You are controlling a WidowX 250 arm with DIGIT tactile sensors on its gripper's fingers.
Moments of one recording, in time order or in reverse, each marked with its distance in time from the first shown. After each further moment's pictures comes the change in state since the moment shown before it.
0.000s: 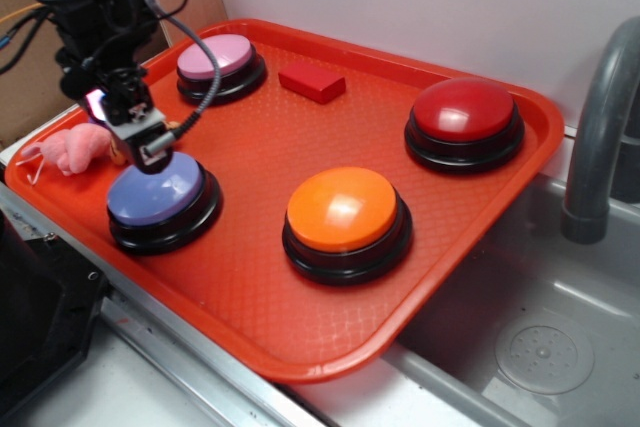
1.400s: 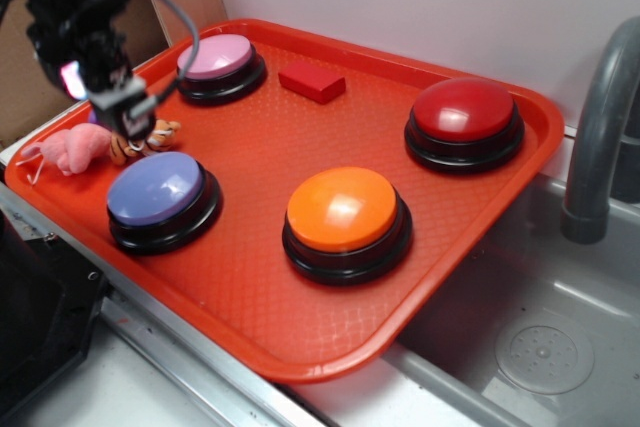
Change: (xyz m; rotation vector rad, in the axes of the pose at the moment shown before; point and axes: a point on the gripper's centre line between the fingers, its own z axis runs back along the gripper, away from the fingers) arm 0.003 0.010 0.034 -0.010 -0.033 0.094
